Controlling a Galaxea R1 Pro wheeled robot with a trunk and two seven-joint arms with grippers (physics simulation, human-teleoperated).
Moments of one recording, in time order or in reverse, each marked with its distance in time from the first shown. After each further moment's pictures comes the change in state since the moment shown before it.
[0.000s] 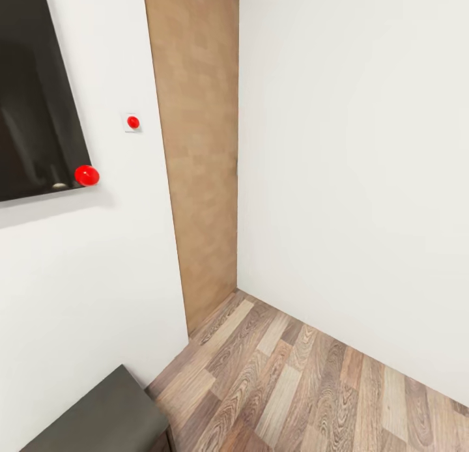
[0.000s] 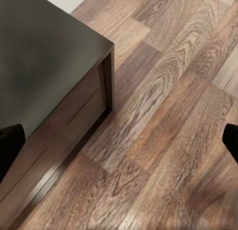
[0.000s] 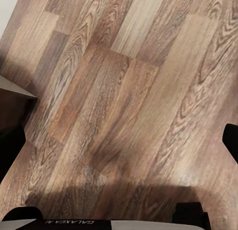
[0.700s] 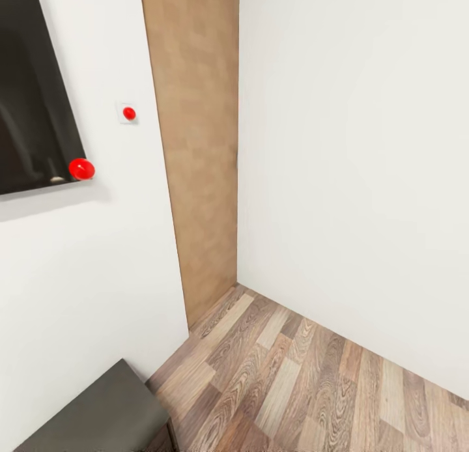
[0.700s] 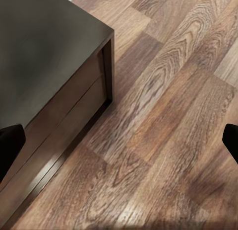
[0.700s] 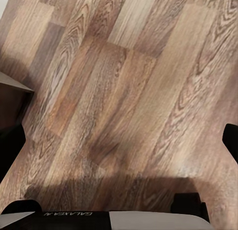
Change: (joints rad) left arm 0.000 0.000 0.000 0.001 0.000 0.000 0.000; right arm 0.000 0.000 0.000 0.000 0.000 0.000 0.000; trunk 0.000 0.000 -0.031
